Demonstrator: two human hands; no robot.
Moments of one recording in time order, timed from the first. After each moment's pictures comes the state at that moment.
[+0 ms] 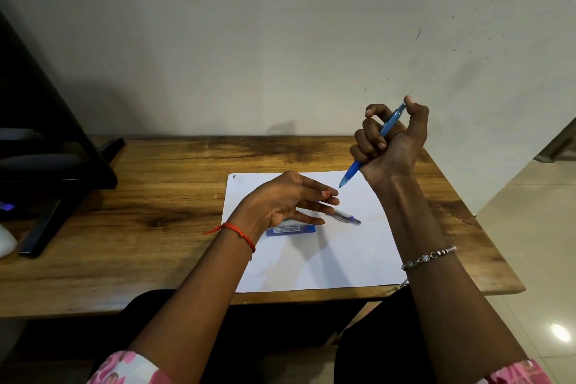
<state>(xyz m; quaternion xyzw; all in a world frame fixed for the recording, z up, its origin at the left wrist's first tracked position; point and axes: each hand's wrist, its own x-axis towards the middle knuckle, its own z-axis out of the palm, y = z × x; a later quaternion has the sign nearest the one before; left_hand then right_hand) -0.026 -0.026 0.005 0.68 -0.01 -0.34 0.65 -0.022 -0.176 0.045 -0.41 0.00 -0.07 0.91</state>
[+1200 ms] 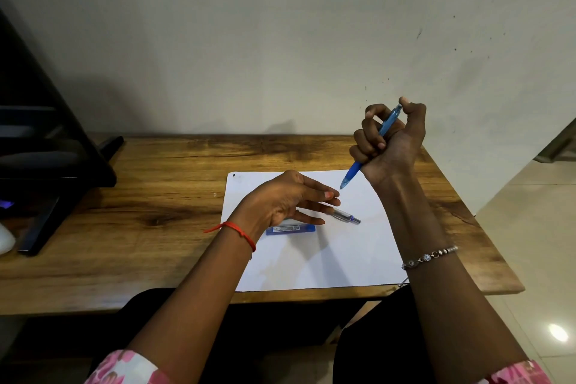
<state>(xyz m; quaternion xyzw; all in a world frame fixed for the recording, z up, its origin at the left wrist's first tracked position) -0.027 -0.027 0.005 0.68 -0.01 -0.34 0.65 -0.021 -0.176 0.045 -0.42 0.01 -0.06 0.90</state>
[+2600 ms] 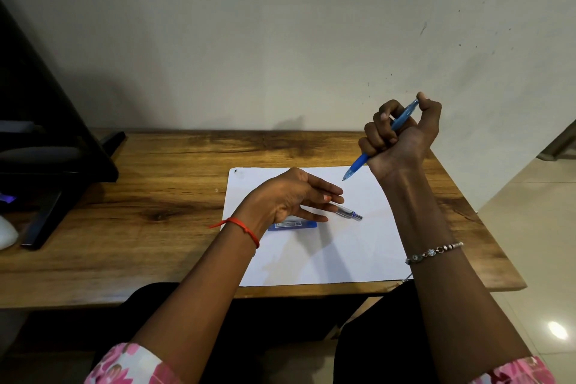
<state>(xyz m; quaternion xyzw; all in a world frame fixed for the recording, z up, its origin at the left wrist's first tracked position) -0.026 -0.029 0.001 0.69 -0.02 -0.35 0.63 -0.020 -0.181 0.049 -0.39 0.02 -0.08 0.92</state>
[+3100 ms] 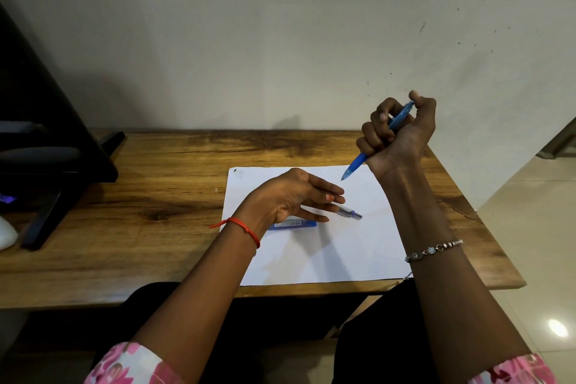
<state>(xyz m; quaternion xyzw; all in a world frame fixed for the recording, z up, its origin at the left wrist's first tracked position) -0.026 -0.030 0.000 0.69 -0.02 -0.35 0.64 -0.020 -0.180 0.051 -0.40 0.02 -0.07 0.91</state>
